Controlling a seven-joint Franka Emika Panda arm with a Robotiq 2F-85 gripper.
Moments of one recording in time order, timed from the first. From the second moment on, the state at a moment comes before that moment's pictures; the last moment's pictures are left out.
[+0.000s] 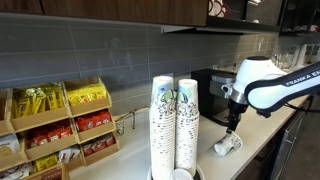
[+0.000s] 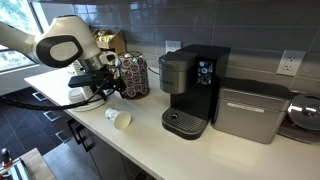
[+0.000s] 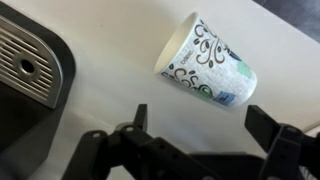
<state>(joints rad) -0.01 -0.43 -0.10 -2.66 -0.17 2.48 -0.54</state>
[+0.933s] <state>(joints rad) 0.11 -0.38 -0.11 -2.68 -0.17 2.38 -1.13</state>
